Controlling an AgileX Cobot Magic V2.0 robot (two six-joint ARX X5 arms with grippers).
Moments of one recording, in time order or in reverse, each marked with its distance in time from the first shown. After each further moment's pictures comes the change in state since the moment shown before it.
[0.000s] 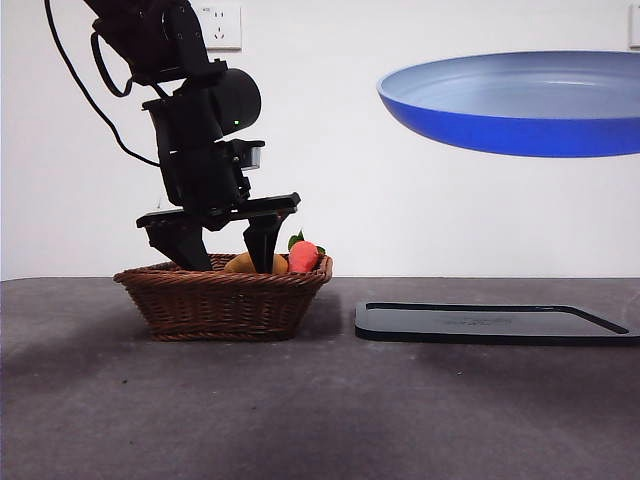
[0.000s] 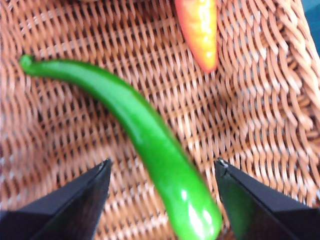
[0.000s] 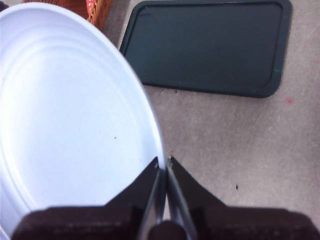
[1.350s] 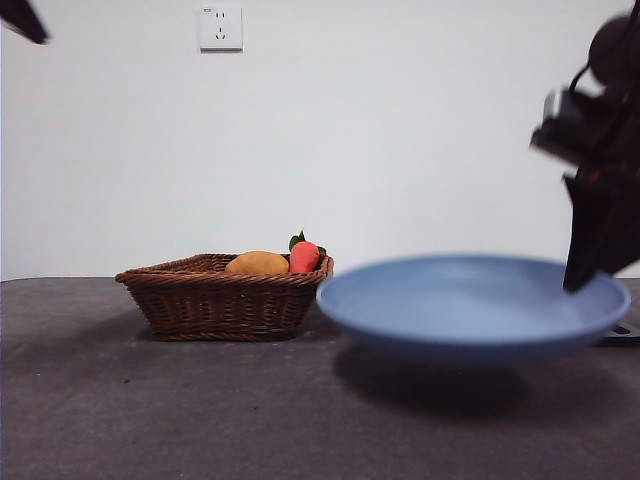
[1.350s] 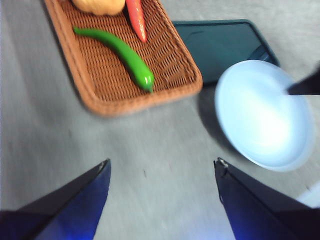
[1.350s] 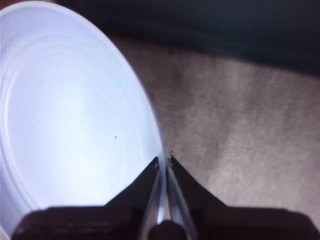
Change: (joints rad) left arm 0.291 -1.150 -0.676 -0.120 0.417 0.155; right arm 0.112 0.576 0.000 0.233 -0.003 -0.032
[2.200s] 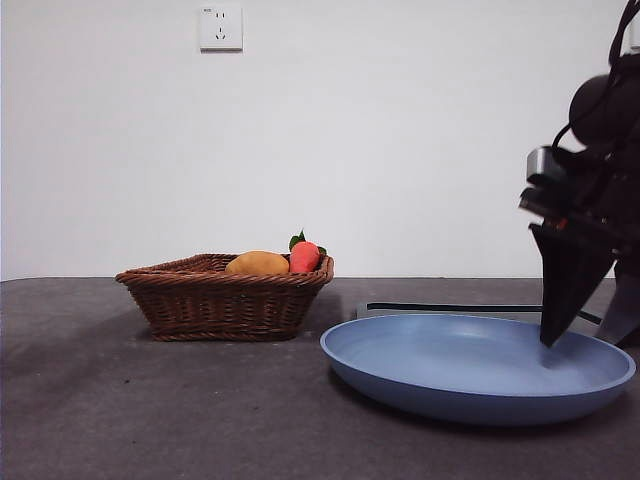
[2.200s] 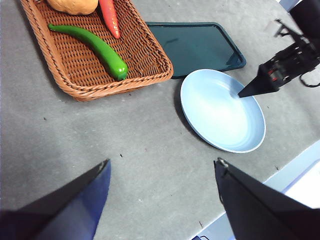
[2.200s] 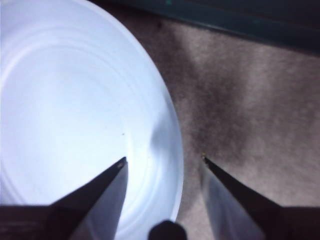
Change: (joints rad) left arm 0.143 -0.264 -0.130 -0.115 0.205 0.081; right arm 0.013 0.182 0.000 0.044 0.004 -0.043
